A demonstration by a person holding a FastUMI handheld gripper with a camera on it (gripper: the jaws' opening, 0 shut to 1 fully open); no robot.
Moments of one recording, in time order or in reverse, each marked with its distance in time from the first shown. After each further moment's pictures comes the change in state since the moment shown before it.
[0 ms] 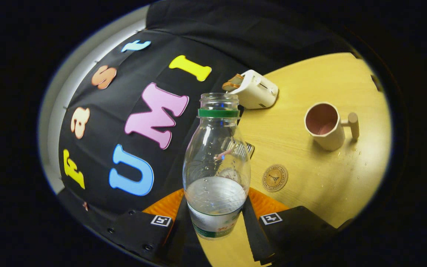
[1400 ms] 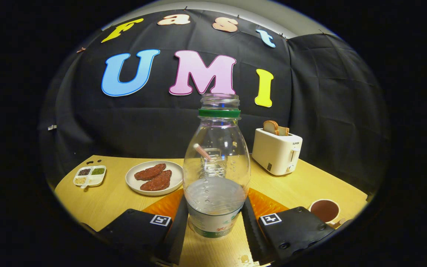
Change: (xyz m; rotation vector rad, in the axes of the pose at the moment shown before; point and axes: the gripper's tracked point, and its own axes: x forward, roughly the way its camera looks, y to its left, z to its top) arm 0.130 -0.077 -0.018 -0.986 -0.184 -0.096
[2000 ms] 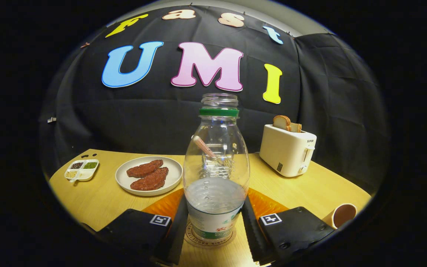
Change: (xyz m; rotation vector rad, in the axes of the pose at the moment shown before) arm 0.034 0.006 -0.020 -0.041 0.012 0.035
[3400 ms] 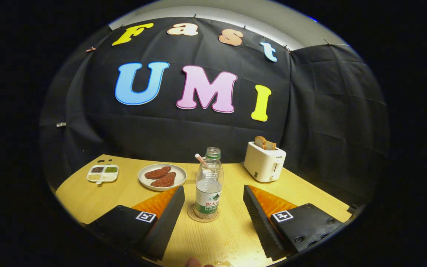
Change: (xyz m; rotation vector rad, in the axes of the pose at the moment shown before) arm -0.175 -0.008 0.078 -0.027 -0.073 0.020
